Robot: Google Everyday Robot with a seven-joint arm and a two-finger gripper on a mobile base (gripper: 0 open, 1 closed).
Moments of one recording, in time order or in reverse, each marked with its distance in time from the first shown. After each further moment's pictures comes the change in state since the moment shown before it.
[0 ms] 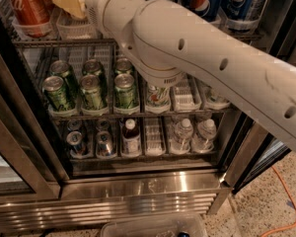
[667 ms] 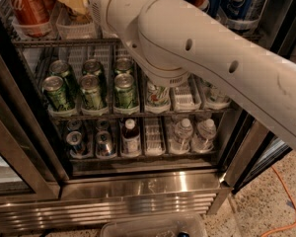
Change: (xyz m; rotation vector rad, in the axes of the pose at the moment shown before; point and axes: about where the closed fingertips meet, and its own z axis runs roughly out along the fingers) arm -0.016 -0.003 -0.011 0.006 -0.025 -0.012
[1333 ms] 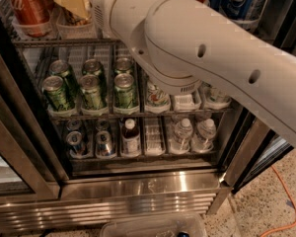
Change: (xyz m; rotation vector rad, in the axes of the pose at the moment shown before) arm -0.007 0.010 -0.027 -0.005 0.030 0.016
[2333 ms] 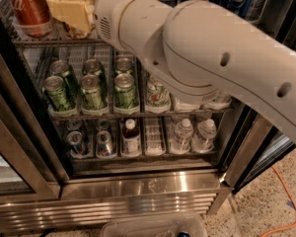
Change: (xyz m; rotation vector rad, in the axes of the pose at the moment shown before) arm 0.007 0.020 -0.029 -0.097 0.048 0.042
